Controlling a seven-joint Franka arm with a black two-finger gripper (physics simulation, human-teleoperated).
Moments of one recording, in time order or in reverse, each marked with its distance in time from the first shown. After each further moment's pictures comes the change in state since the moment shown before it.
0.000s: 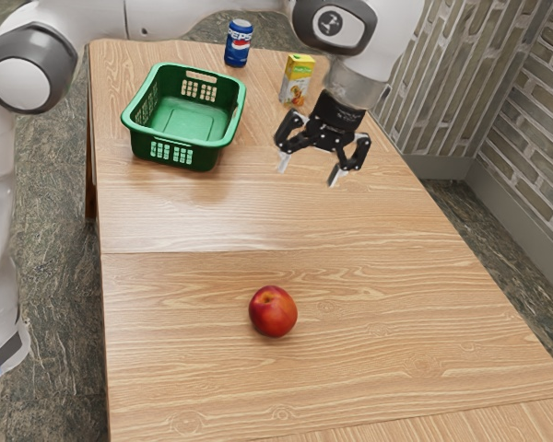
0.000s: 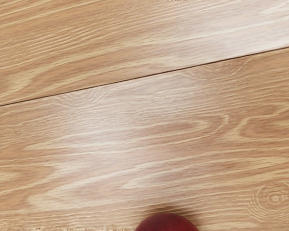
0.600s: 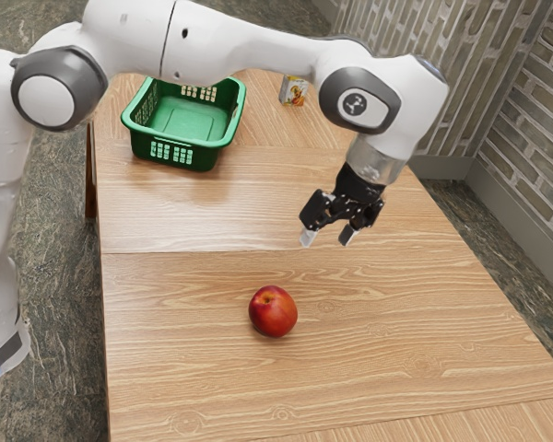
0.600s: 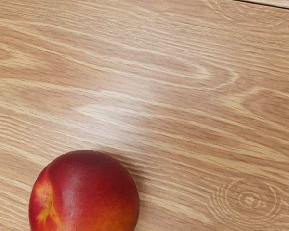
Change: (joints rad) arm -0.058 0.115 -0.058 -0.087 -0.011 0.164 -0.513
